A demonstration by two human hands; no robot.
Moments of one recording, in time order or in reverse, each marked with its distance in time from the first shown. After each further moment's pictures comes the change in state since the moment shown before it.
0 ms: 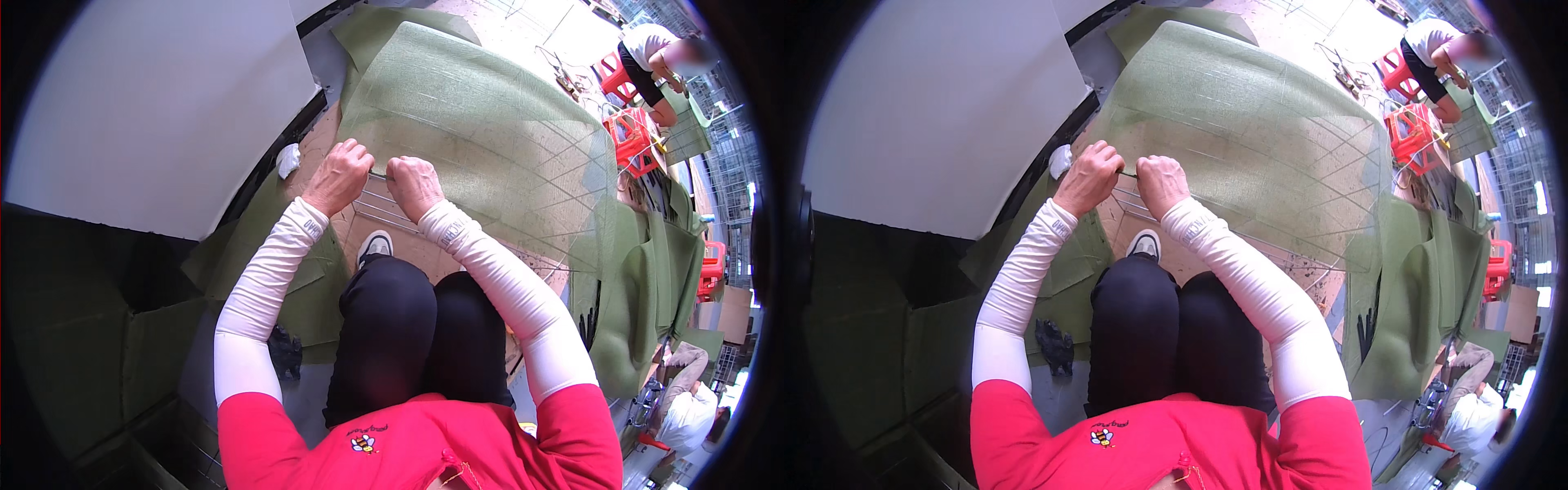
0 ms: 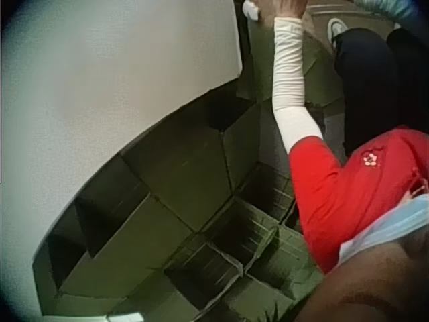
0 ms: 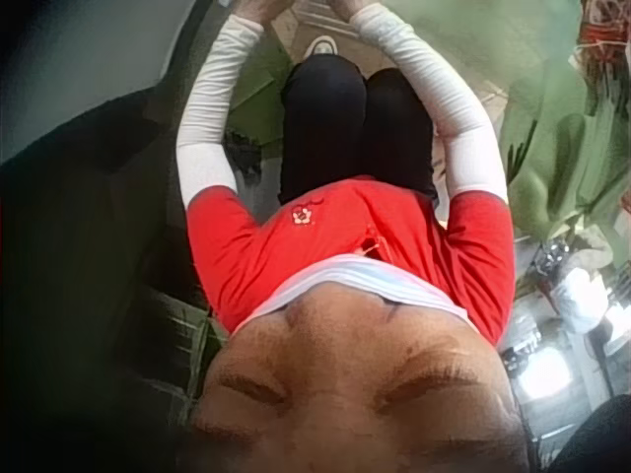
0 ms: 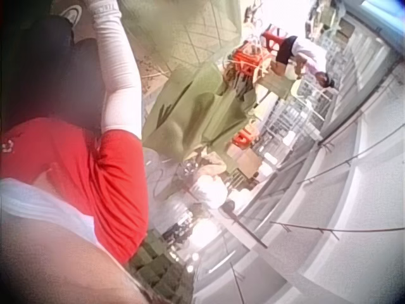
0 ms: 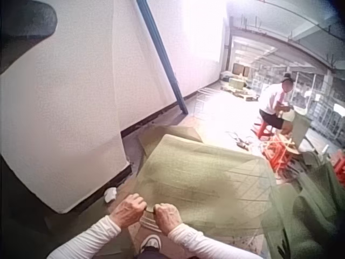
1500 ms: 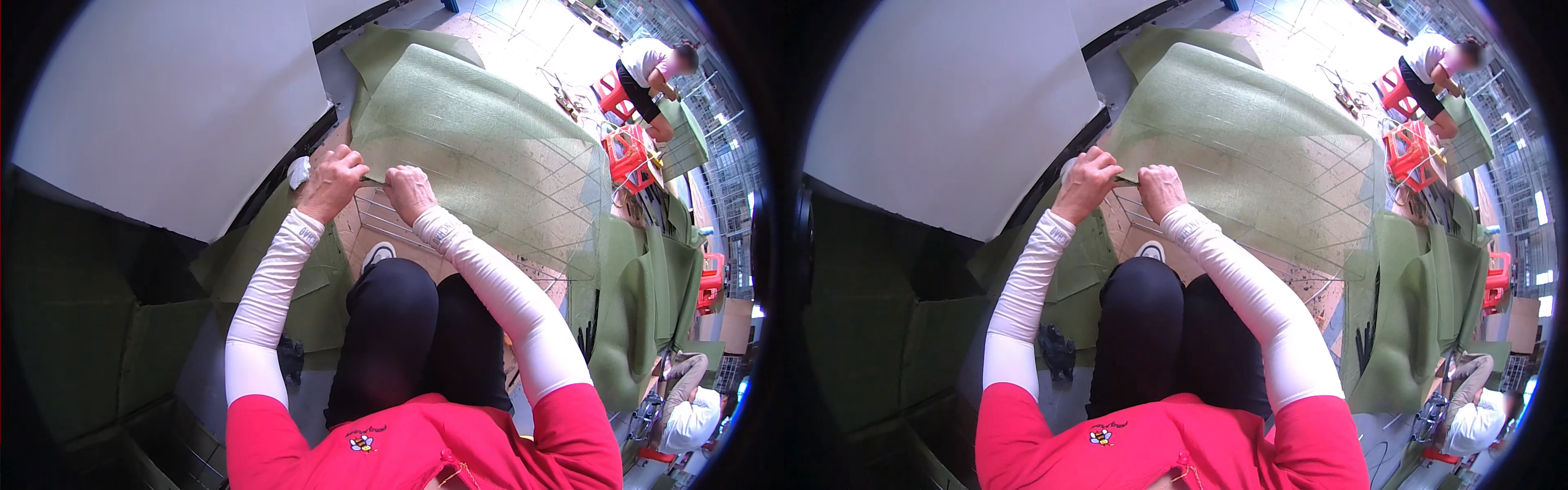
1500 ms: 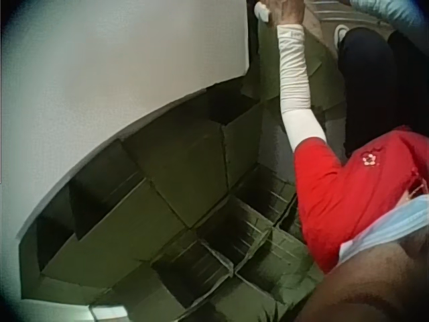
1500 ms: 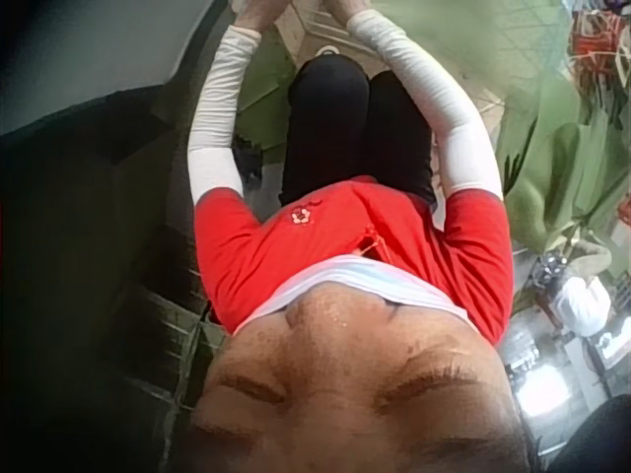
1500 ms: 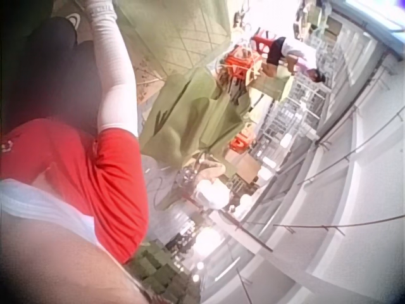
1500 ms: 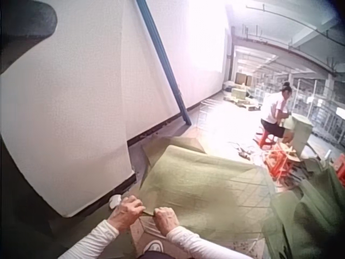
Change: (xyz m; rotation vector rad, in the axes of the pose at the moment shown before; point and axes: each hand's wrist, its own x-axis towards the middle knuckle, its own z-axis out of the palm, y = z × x) left_hand -0.012 0.000 -0.035 0.056 0.058 -0.047; right_hand 0.008 -0.015 0.002 -0.033 0.002 -0.053
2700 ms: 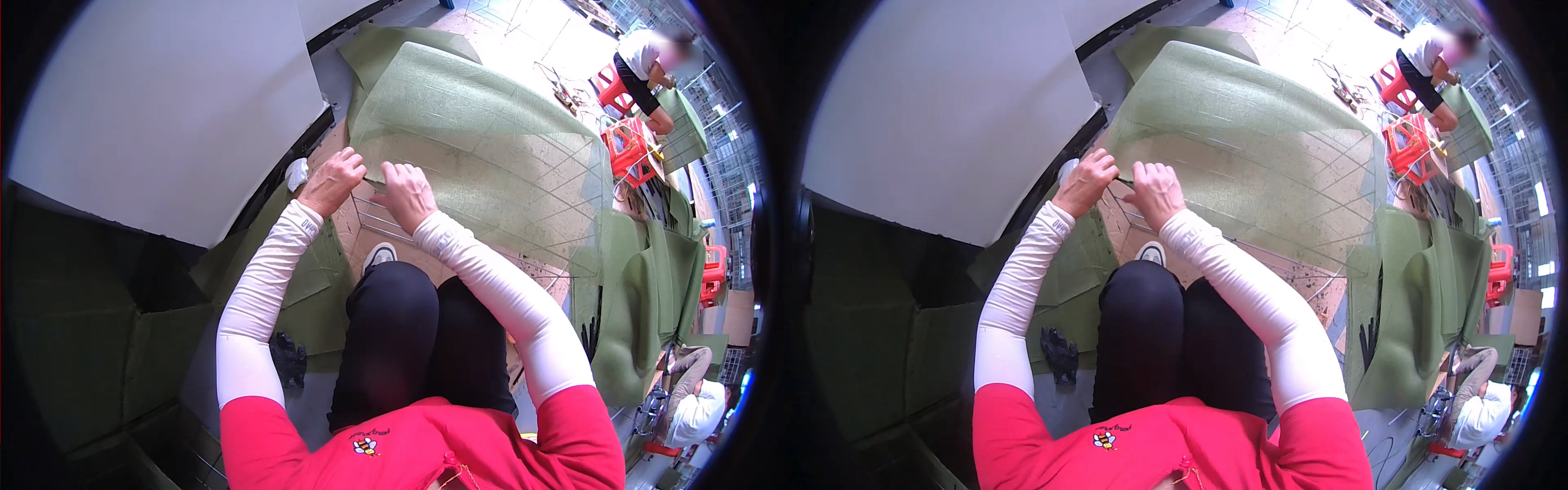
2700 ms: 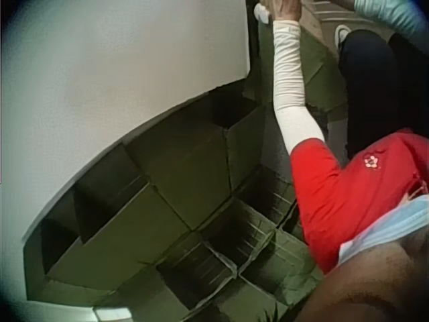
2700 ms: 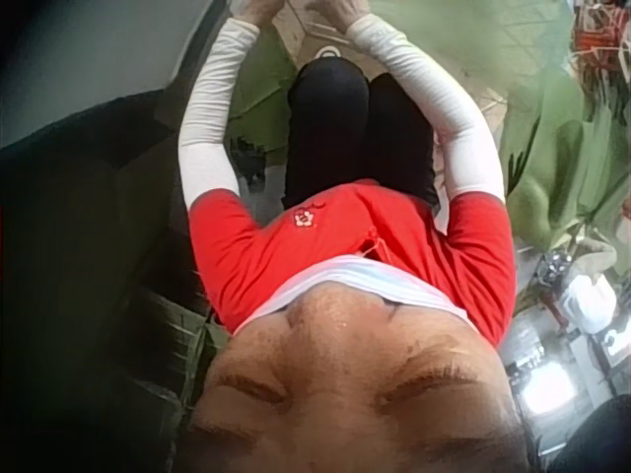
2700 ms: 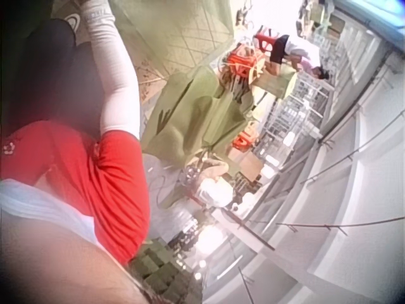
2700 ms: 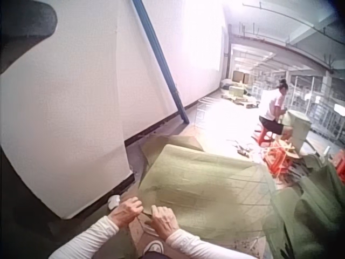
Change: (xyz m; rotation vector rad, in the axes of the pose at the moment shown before) left_hand 0.003 -0.019 0.020 0.084 -0.088 0.165; right_hand -0.006 -0.010 -0.003 -0.039 -0.028 0.016
